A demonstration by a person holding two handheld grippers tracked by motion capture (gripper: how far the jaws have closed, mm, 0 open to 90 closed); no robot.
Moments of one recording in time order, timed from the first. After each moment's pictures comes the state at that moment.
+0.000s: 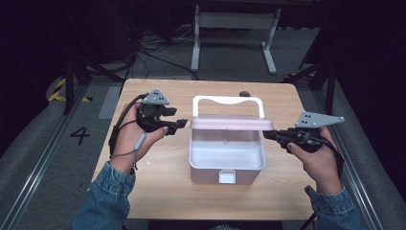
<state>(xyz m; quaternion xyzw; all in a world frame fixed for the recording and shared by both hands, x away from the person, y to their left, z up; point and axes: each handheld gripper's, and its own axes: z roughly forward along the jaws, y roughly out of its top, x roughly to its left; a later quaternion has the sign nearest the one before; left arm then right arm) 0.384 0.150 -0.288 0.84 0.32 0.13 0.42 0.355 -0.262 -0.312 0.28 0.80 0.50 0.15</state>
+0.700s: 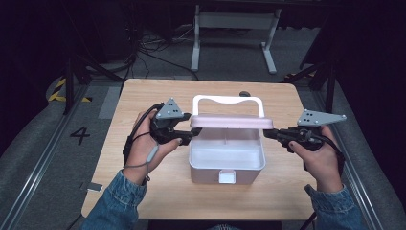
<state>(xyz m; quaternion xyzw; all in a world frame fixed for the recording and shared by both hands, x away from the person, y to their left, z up) 0.370 0.117 -0.295 0.84 0.26 0.16 0.46 0.358 -0.265 -0.311 0.29 0.80 0.51 0.14</state>
